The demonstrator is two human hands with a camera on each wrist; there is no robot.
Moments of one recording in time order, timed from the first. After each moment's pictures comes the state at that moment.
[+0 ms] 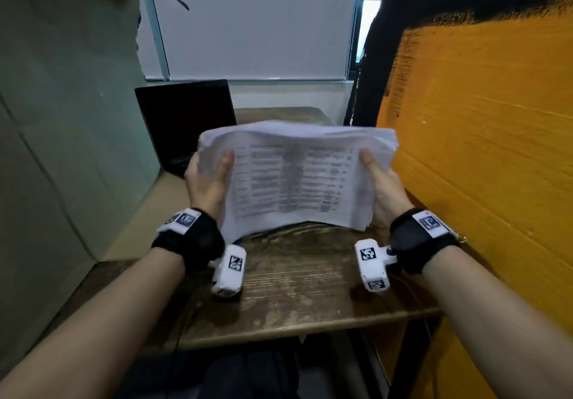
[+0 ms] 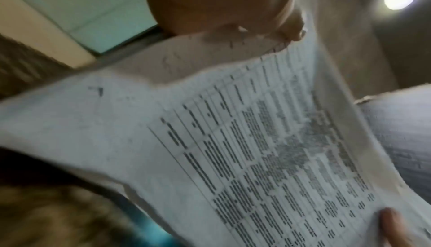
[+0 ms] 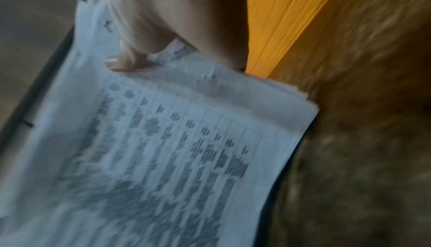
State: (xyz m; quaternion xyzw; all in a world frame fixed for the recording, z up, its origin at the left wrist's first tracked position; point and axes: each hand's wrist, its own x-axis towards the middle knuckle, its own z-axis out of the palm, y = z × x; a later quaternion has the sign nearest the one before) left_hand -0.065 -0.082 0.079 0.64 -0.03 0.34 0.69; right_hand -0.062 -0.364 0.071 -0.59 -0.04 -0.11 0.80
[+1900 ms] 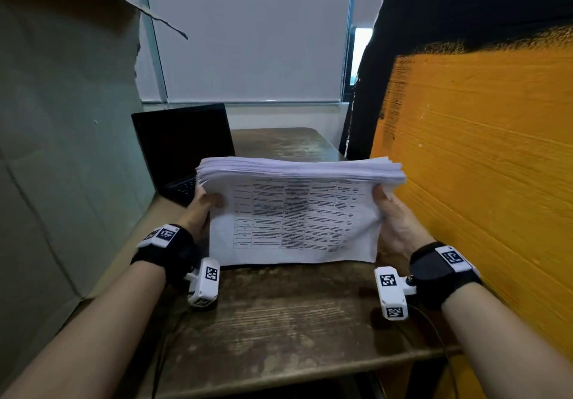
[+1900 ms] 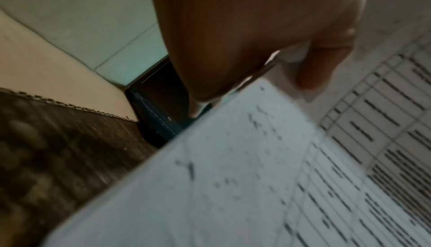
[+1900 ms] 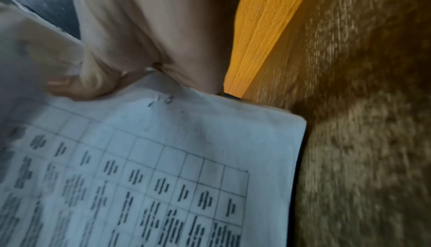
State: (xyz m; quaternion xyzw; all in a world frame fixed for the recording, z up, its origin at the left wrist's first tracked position) left_hand -0.013 -0.051 0.068 0.63 0.00 0.07 0.77; right_hand -0.044 -0.392 0.061 -0.59 -0.09 -0.05 0.80
